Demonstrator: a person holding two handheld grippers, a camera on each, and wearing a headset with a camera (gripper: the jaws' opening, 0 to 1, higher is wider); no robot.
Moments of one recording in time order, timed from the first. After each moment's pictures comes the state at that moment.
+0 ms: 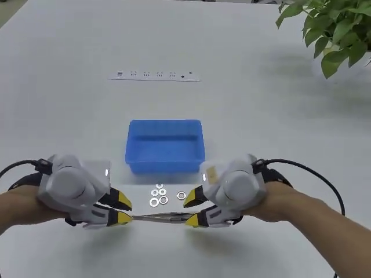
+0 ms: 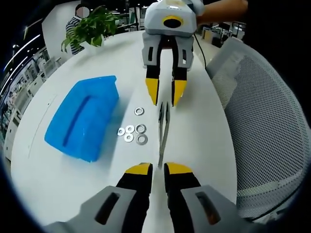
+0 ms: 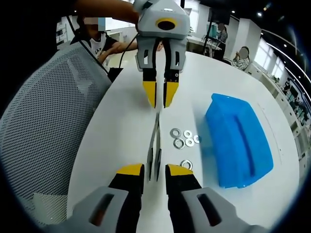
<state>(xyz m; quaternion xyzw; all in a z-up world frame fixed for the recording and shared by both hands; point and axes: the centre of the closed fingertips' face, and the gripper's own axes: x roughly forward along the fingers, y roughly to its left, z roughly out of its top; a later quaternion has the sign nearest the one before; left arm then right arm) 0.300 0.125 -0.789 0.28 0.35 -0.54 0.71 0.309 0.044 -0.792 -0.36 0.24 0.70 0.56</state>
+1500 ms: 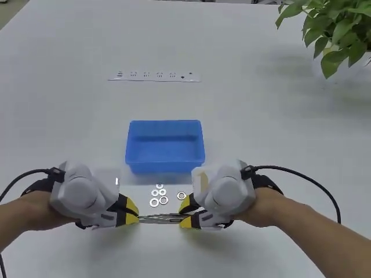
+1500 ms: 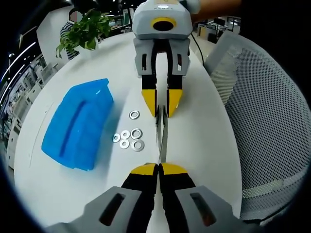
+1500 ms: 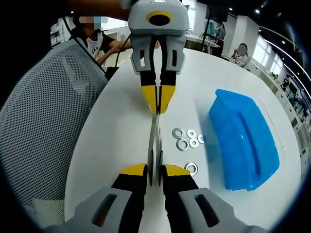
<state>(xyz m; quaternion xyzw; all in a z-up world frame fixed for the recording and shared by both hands) 0.300 0.113 -0.793 0.30 0.33 -0.55 0.70 0.306 0.052 -0.805 -0.36 0.25 0.70 0.57</state>
